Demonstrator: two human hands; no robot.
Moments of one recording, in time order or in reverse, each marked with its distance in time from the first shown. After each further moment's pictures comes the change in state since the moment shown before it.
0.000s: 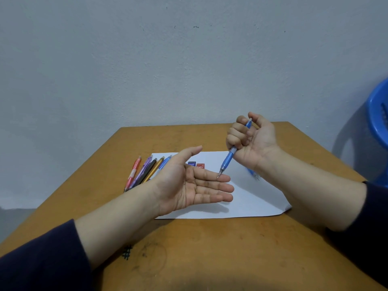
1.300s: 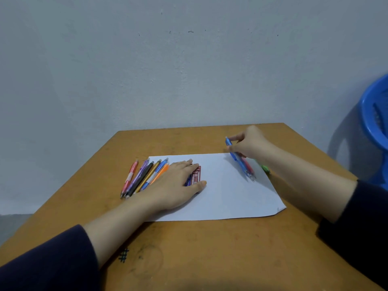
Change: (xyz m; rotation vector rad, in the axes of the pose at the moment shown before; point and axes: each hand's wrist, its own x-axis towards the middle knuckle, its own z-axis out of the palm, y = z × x) left_hand 0.045 -0.013 -0.050 1.638 0.405 0.383; right_hand 0.030 -0.029 -0.032 -1.821 0.336 -0.176
